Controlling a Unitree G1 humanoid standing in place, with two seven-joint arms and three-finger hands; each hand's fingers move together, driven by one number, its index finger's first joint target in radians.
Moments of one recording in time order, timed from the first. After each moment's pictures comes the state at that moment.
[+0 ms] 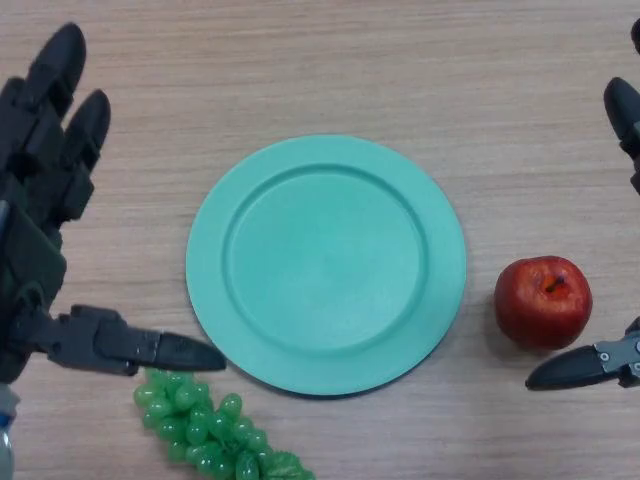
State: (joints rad) left arm 0.08 0.22 0.24 -0.85 -0.25 0.44 -0.17; right arm 0.07 -0.23 -0.18 -0.86 0.16 0.37 0.22
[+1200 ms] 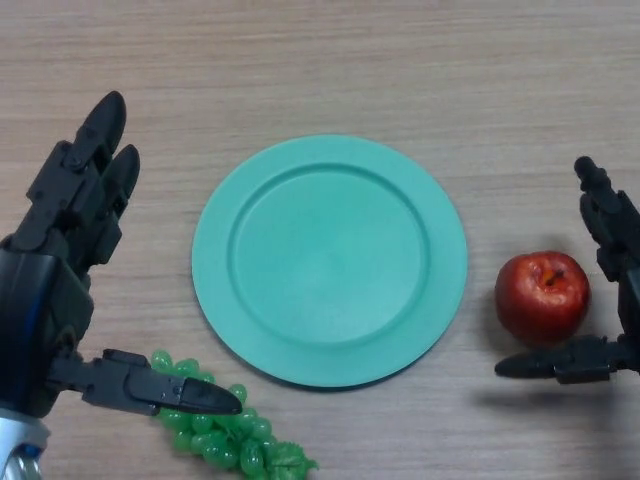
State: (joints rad) left arm 0.18 0.18 0.15 -0.71 -0.13 0.20 -0.22; right arm -0.07 -0.26 -0.08 0.23 -0.12 -0.39 0.00
